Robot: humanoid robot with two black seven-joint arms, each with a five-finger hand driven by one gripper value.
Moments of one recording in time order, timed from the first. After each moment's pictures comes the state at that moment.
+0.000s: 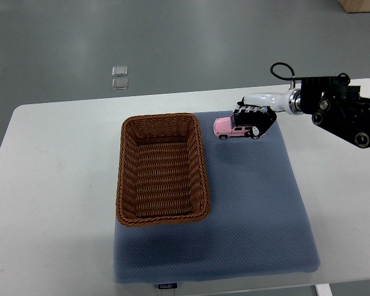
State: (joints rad) left arm -0.06 0.00 -0.05 -0.35 0.12 0.01 0.00; right arm 1.14 -0.41 0.17 0.79 -1.30 0.33 0.12
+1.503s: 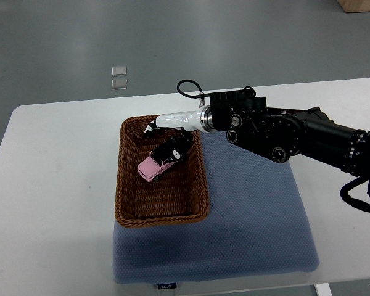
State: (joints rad) left arm -0.06 0.00 -0.05 -0.35 0.12 0.01 0.00; right arm 1.18 -0.01 0.14 0.74 -1.29 0.31 0.08
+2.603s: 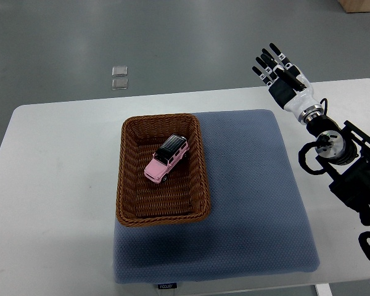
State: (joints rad) left arm -0.06 0.00 -0.05 -0.35 0.12 0.01 0.00; right arm 0.70 -0.14 1.02 0.61 -0.09 0.35 0.23
